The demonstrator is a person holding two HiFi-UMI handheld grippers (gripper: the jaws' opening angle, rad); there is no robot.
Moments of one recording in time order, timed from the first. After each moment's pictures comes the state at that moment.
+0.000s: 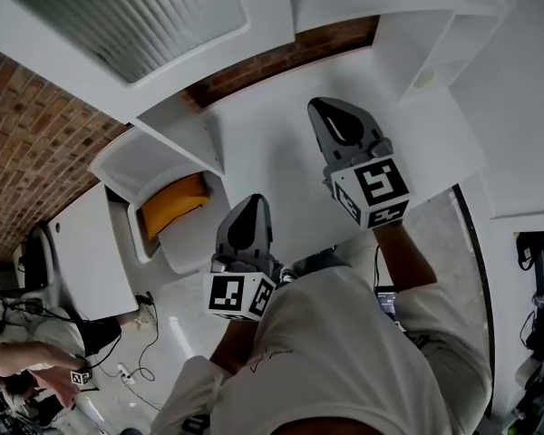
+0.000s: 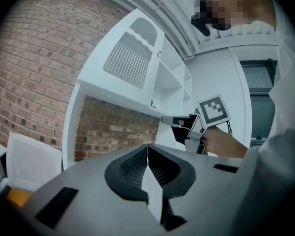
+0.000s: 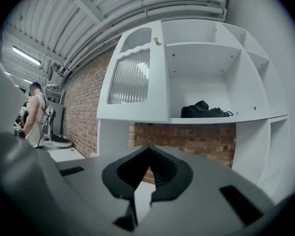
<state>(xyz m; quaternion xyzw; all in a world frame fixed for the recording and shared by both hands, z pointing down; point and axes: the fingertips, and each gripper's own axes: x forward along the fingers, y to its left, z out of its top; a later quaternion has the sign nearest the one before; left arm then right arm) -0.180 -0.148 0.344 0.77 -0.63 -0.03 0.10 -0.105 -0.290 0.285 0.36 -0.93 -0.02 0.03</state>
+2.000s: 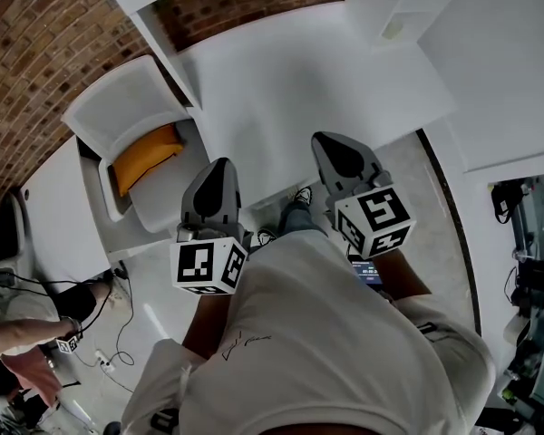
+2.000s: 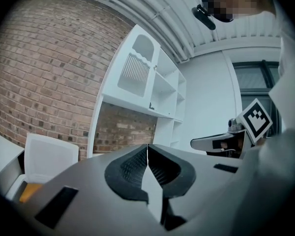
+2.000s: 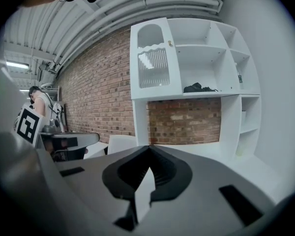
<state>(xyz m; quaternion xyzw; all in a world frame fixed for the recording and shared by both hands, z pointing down) -0.207 -0.005 0.356 0.77 -0.63 -0.03 0.09 -0.070 -0.055 0.361 0.38 -0.91 0.08 0.12</state>
